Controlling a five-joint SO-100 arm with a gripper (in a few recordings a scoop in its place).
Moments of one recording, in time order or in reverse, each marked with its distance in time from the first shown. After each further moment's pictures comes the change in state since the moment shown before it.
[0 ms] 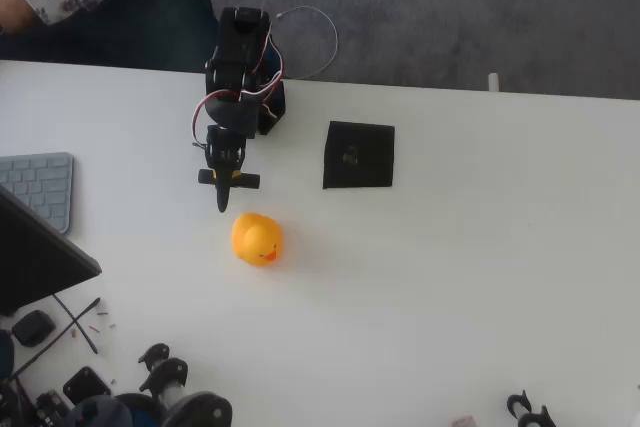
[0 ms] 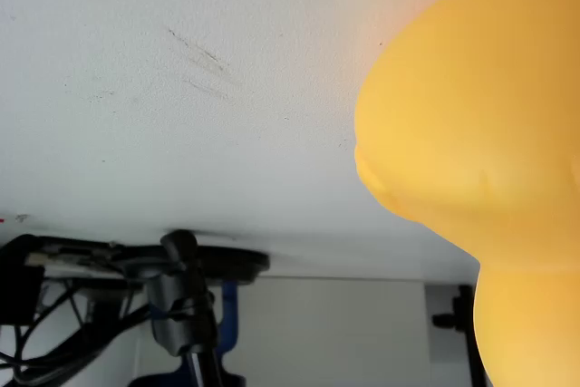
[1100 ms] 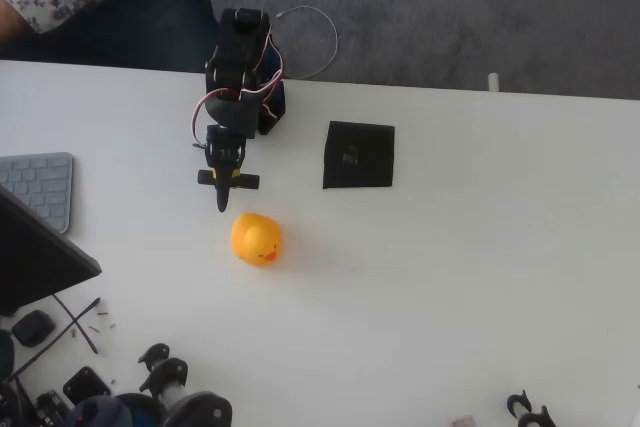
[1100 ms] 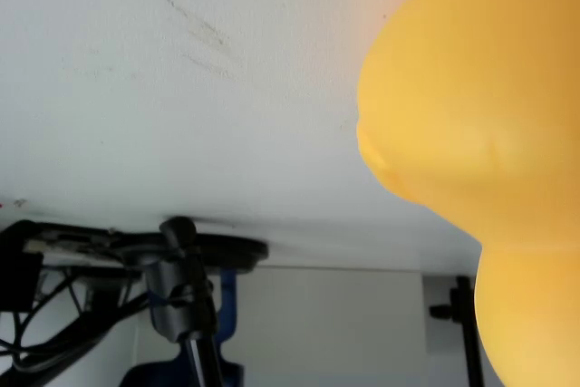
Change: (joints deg) arm 0.0 0.7 0.0 0.0 -0.5
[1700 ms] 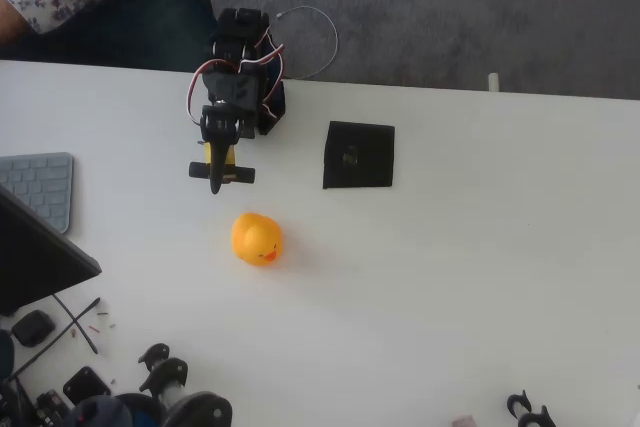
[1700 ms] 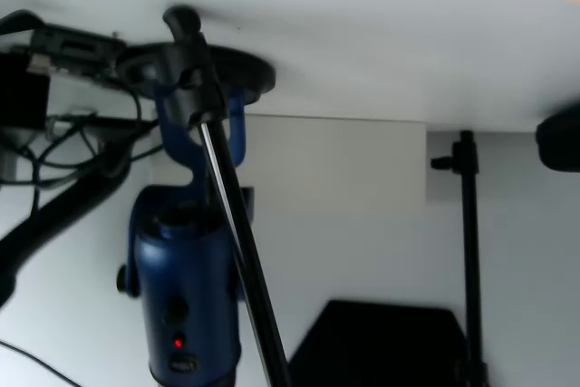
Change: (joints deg) arm 0.0 0.0 -14.3 0.3 -0.9
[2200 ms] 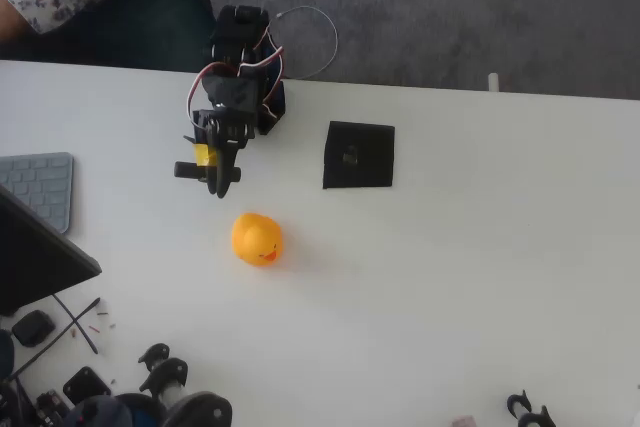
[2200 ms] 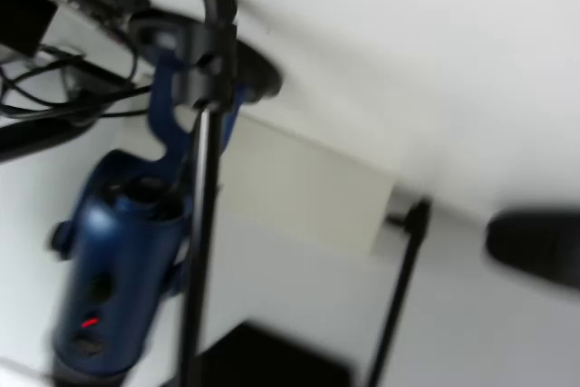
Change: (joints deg) arm 0.0 -4.7 -0.1 0.3 -25.4
